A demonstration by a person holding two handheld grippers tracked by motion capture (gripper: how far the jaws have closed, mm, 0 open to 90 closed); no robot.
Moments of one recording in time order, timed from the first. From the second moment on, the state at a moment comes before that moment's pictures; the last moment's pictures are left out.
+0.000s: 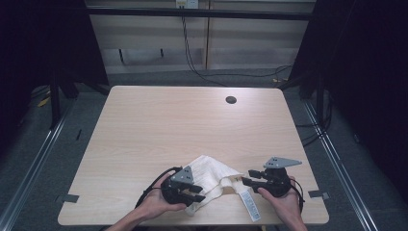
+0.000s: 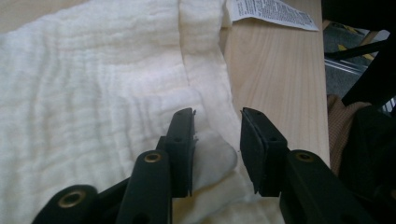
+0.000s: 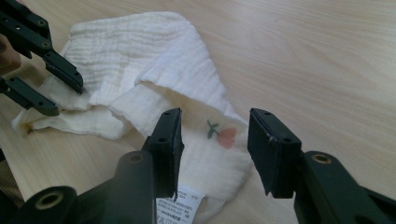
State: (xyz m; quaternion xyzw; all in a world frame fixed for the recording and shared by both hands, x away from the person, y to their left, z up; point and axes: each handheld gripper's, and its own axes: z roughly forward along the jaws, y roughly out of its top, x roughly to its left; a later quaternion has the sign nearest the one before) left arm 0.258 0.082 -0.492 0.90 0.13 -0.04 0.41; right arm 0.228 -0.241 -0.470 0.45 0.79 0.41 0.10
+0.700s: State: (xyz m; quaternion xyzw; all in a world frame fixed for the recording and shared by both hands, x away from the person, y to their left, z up) left arm 0.267 0.093 -0.477 0.87 0.17 -0.04 0.45; right arm 0.229 -0.234 -0.474 0.45 0.79 0.41 0.09
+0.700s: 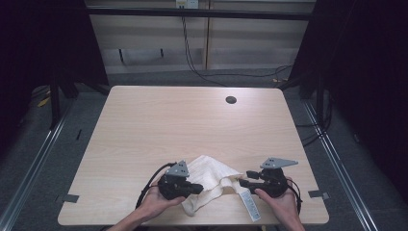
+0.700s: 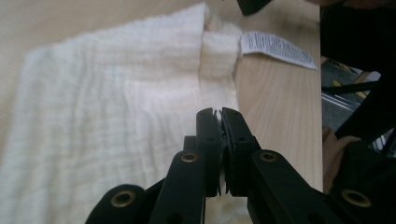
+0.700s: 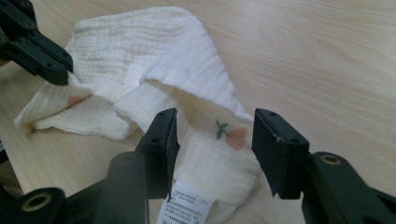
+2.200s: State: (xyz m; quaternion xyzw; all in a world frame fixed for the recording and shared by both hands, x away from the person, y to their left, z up) left arm 0.302 0.169 -0.455 0.82 0.25 -0.01 0.51; right arm 0.226 -0.250 -0.483 0.41 0.80 0.44 0.06
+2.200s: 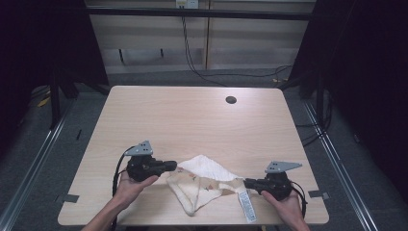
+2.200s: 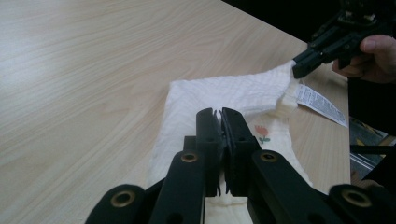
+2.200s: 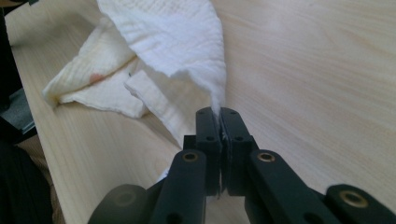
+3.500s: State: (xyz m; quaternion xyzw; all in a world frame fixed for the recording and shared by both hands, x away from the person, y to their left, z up) left arm 0.309 0.206 -0.393 0.78 0.24 0.04 0.58; right arm 0.265 -0.242 -0.384 0.36 0.76 0.53 0.11
